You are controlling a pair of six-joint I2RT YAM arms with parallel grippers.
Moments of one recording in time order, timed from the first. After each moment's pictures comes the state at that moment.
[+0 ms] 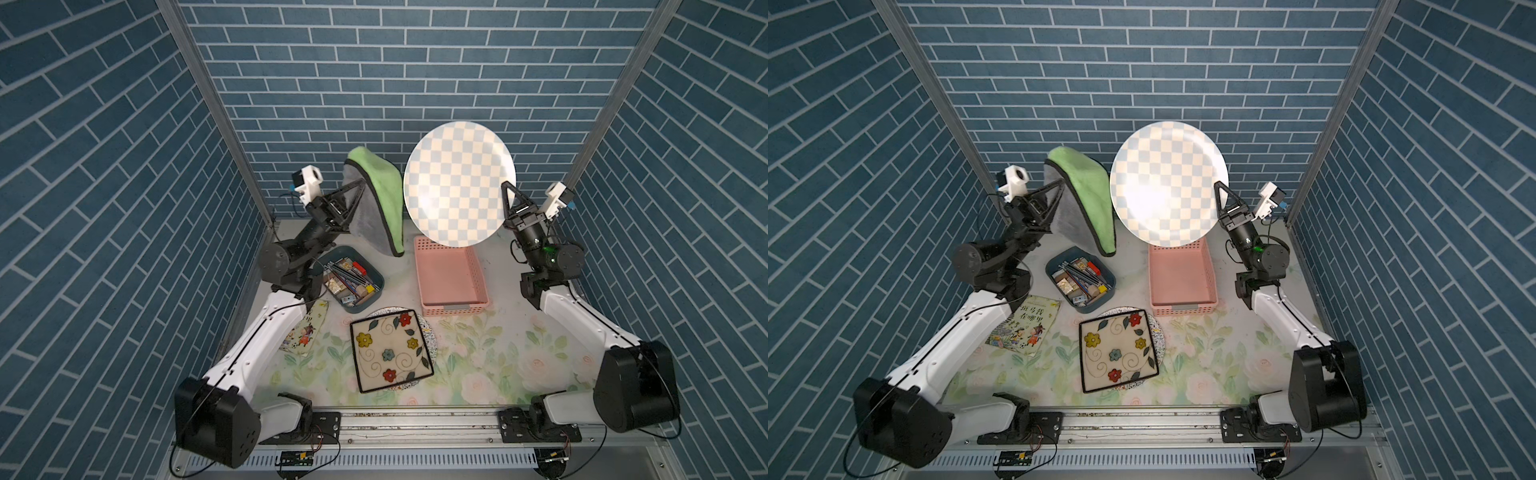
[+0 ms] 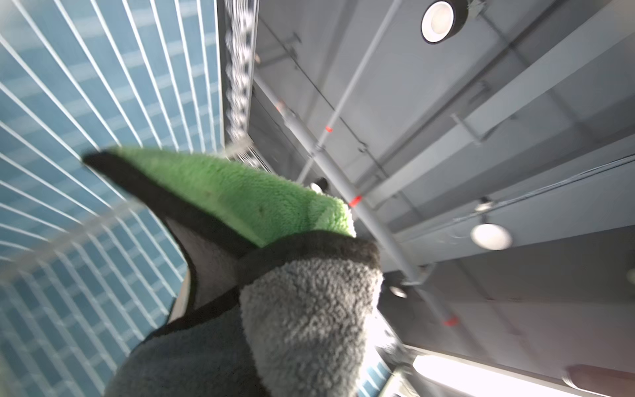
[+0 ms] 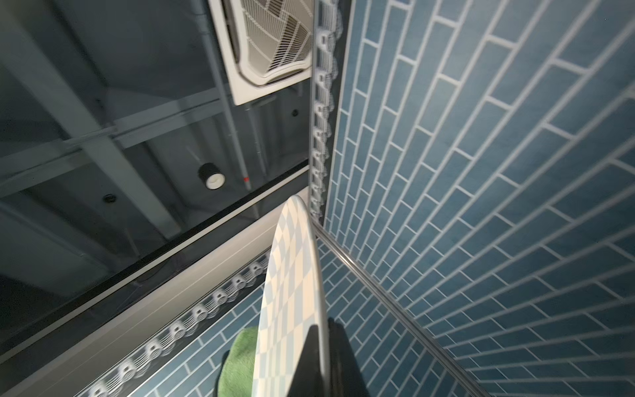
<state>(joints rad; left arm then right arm) -0.26 1.20 1.10 0.95 0.58 -1.64 0.25 1.32 0.88 1.13 -0.37 1.33</state>
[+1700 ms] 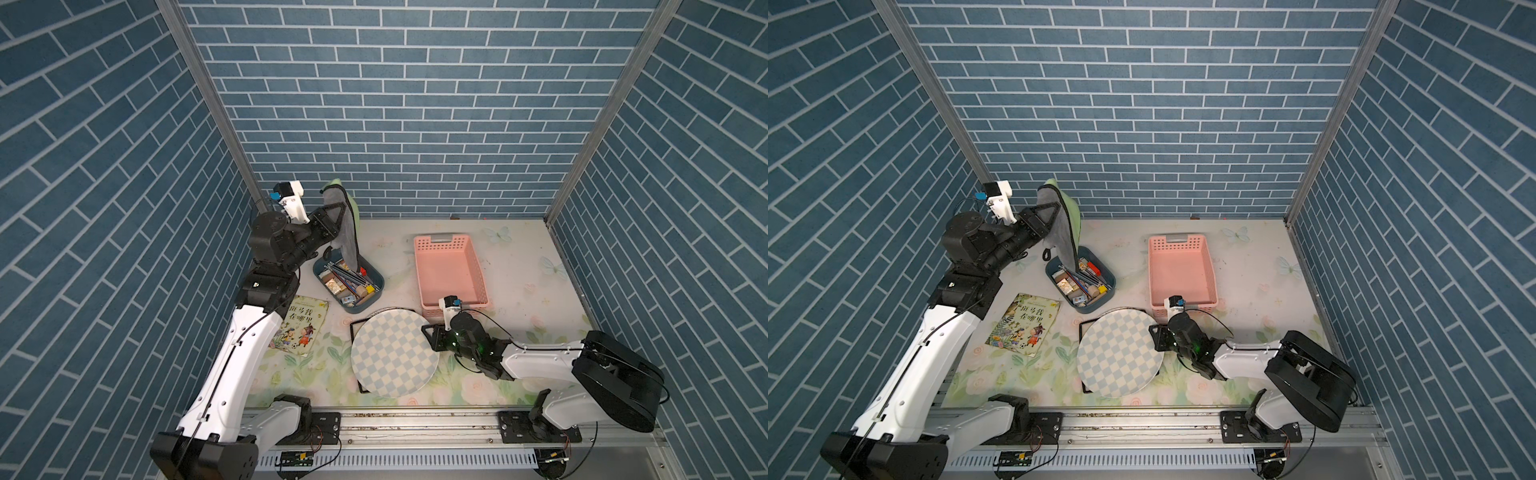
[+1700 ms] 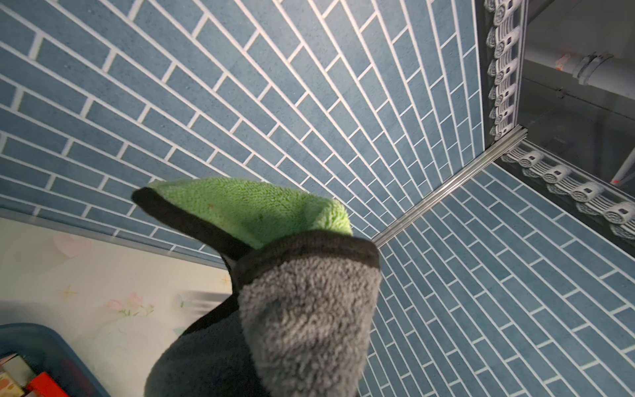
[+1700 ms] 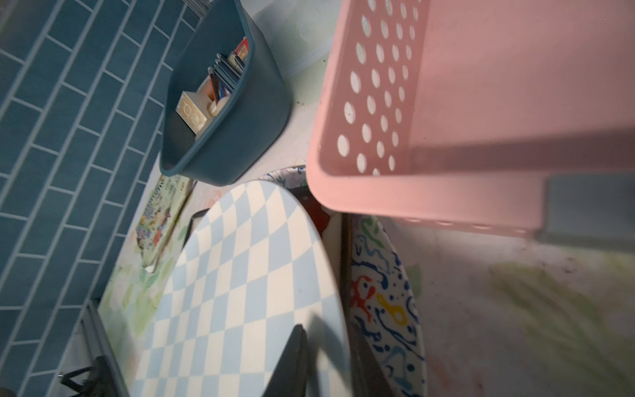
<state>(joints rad) -0.17 1.12 1.23 -0.11 0.35 -0.81 0.95 1.43 0.41 0.44 0.03 0.75</state>
